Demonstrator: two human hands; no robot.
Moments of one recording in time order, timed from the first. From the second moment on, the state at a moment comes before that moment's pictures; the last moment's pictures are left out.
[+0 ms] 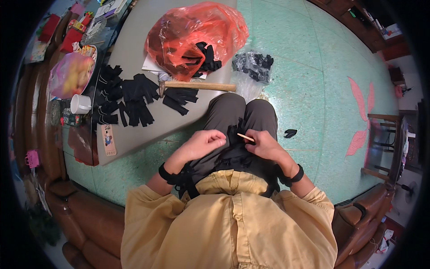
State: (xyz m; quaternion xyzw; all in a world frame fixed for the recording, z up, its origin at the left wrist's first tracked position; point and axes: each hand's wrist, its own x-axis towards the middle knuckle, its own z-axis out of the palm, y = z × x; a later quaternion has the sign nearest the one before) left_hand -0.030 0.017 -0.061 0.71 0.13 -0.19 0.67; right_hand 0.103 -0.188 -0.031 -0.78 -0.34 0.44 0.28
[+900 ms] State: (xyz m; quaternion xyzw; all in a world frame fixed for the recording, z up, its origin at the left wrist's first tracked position) left_hand -0.020 0.002 -0.044 0.48 0.29 0.06 0.82; right_hand 0.074 -0.176 0.013 -0.79 -0.48 0.20 0.31
